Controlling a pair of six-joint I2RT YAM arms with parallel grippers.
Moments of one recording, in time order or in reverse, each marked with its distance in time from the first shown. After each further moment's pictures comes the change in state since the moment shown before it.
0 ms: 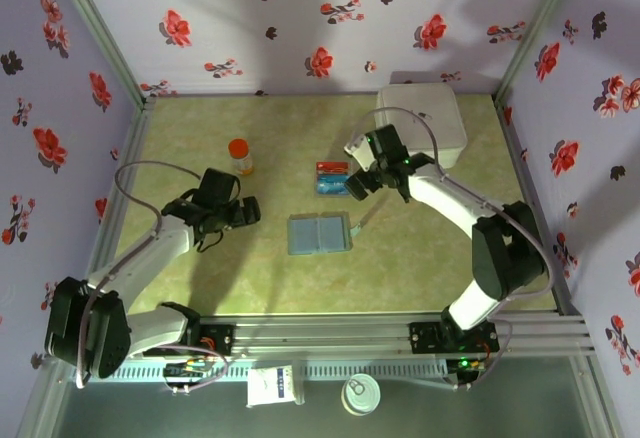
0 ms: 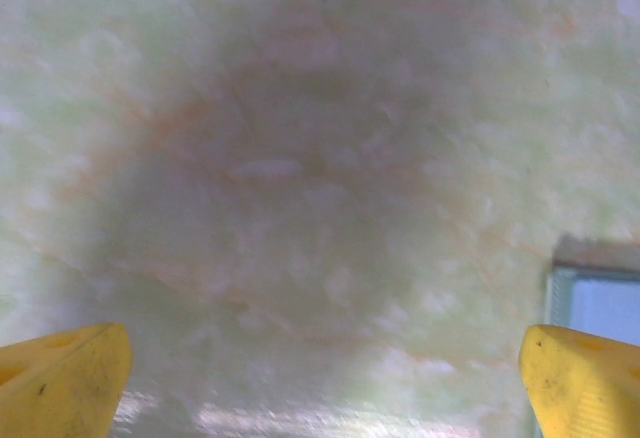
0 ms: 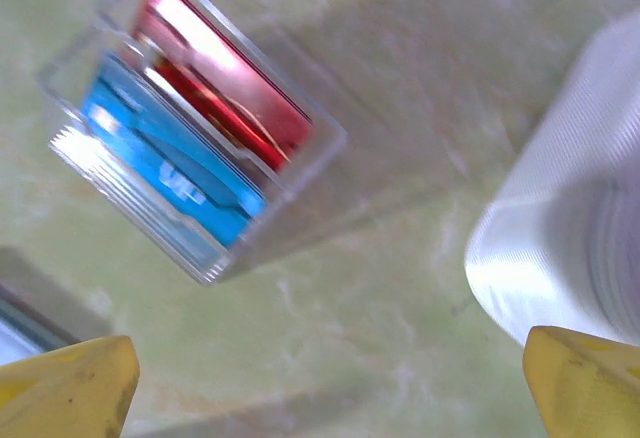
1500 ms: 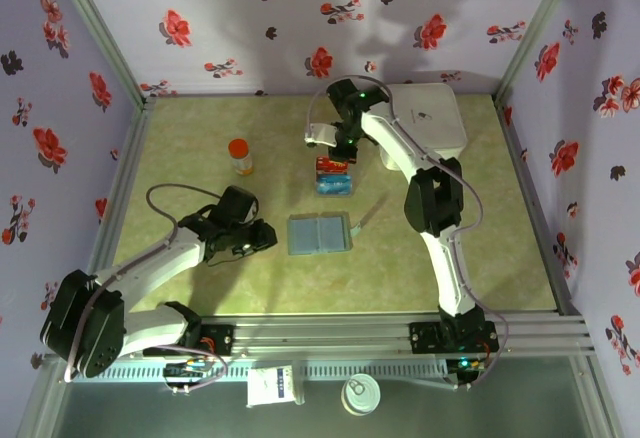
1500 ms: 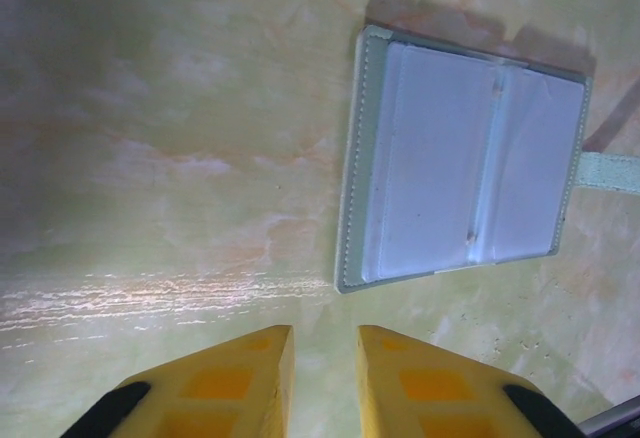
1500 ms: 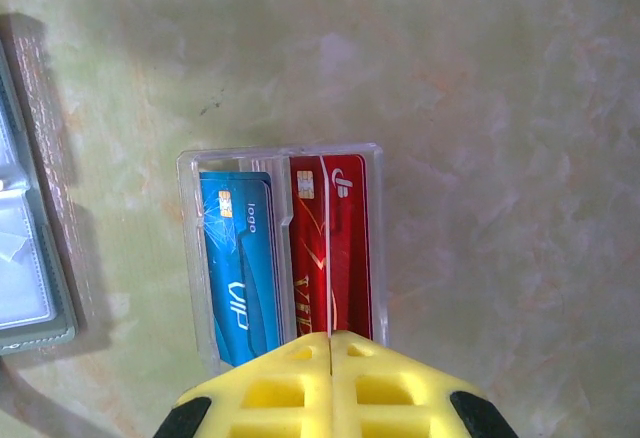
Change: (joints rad) left arm -0.171 -0.011 -0.128 0.102 0.386 -0.269; right arm 0.027 0.702 1.138 -0.835 -0.286 -0.673
